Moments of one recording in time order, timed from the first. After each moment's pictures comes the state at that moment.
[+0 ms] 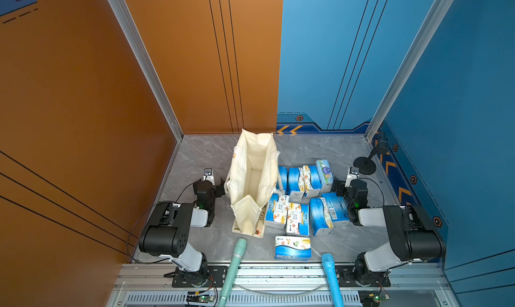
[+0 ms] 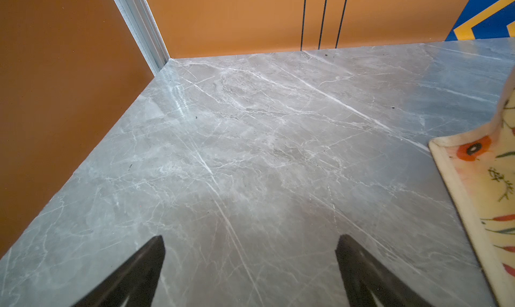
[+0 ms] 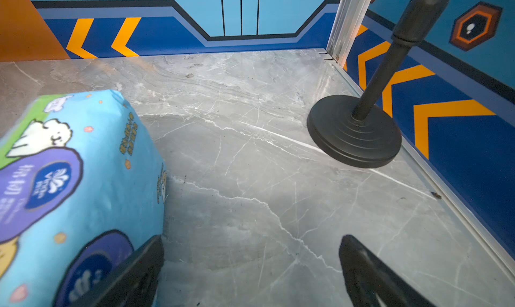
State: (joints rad) left arm -0.06 1.58 0.36 0.86 -0.23 0.02; right arm 0.03 1.54 0.37 0.77 0.19 0.05
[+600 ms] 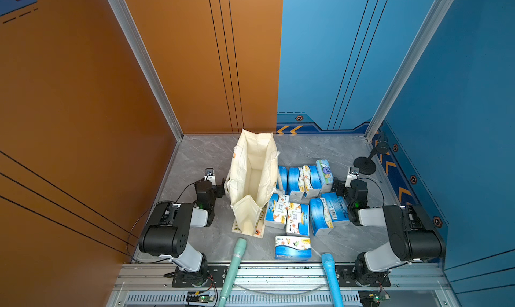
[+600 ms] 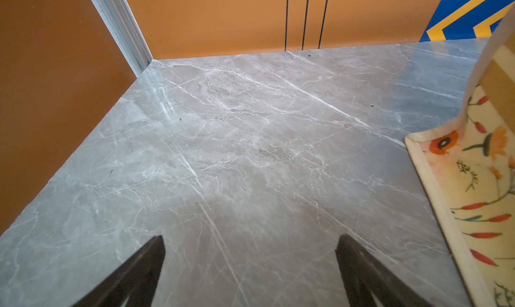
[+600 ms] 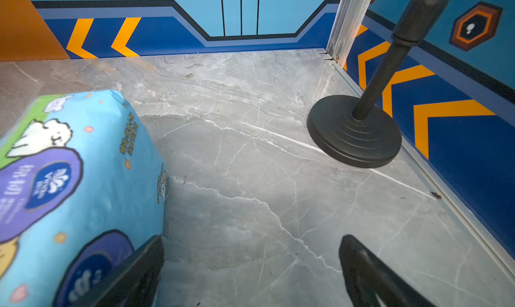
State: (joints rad) left arm -0.05 1.58 0.36 0.86 -0.15 0.02; right arm 0.03 1.54 0.37 0.77 0.19 0.05
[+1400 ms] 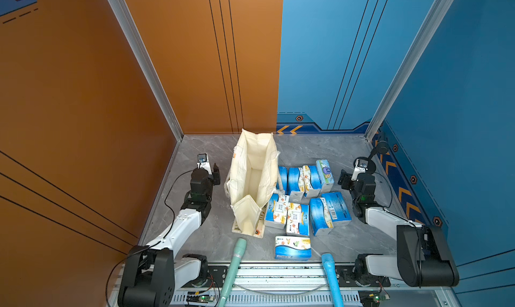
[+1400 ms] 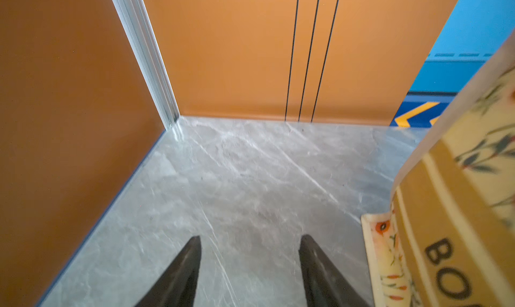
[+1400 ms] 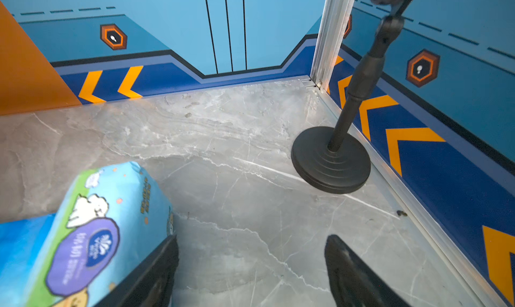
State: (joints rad) left arm -0.14 1.12 0.61 0.28 -0.28 -0.09; right arm 0.00 1.29 0.50 0.43 0.19 0.10
